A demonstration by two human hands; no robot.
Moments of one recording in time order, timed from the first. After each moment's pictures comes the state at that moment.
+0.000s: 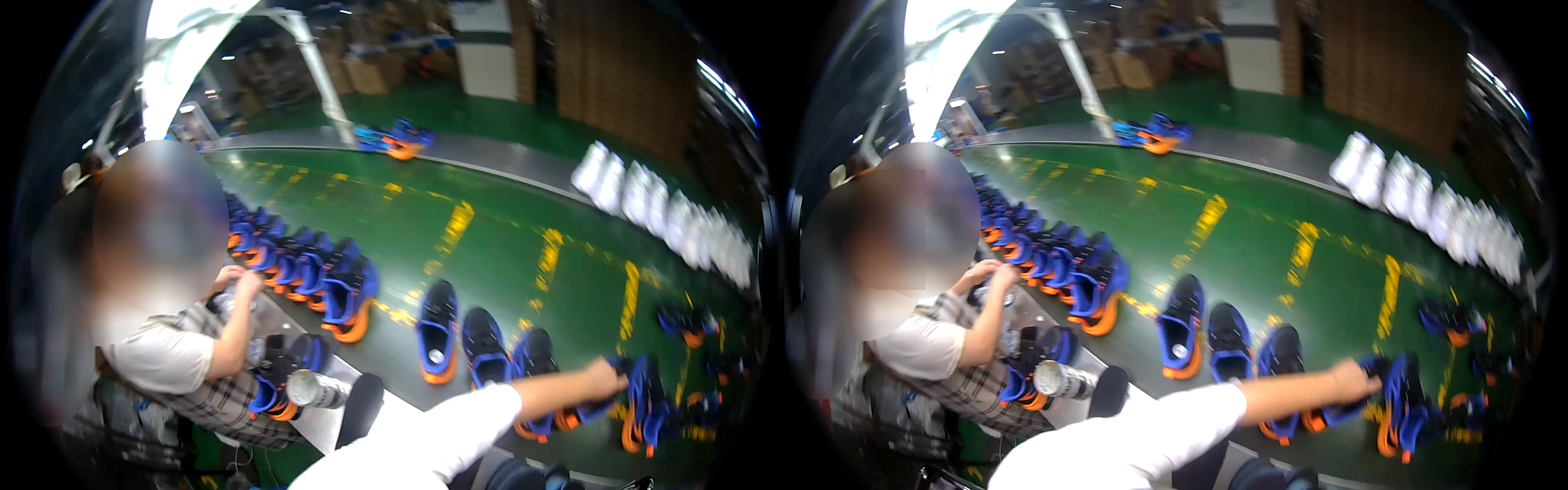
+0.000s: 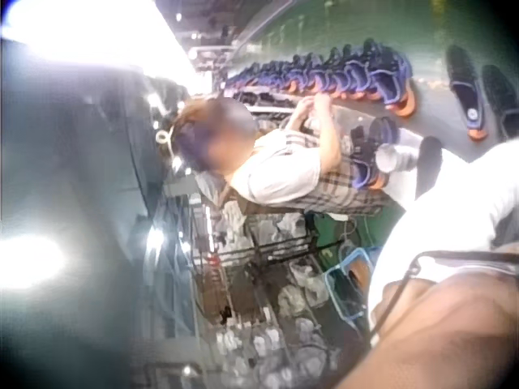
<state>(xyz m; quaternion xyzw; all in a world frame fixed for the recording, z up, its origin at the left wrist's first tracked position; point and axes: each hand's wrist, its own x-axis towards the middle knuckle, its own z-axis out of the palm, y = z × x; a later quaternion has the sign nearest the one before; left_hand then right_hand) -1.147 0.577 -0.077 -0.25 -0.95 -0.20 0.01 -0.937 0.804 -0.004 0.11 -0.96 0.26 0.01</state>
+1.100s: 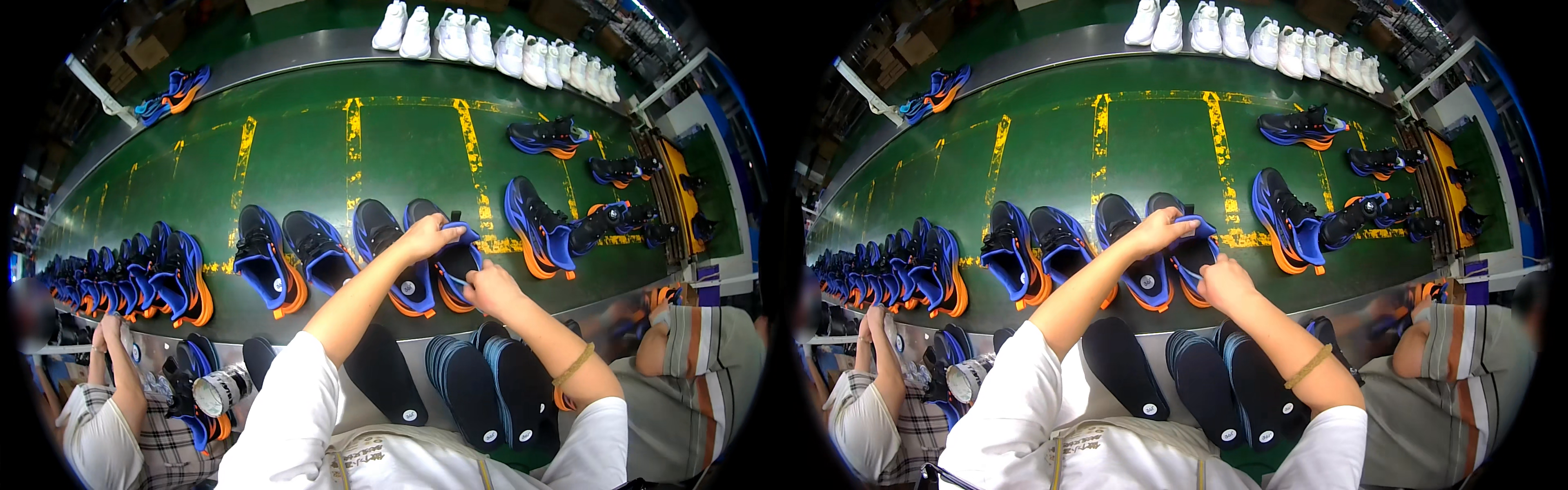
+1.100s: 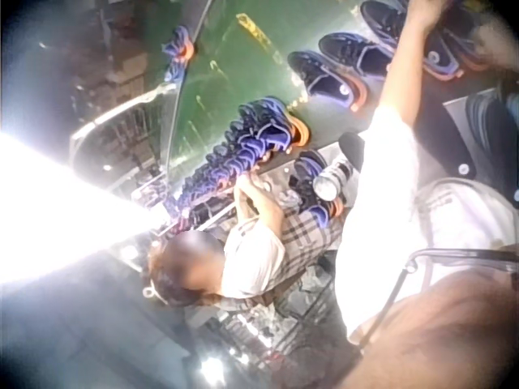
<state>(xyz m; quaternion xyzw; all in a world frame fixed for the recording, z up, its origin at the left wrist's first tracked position) -1.108 0.520 -0.085 0.04 -0.81 -0.56 -0.17 -1.072 0.695 -0.026 0.27 -0.92 -0.01 -0.28</state>
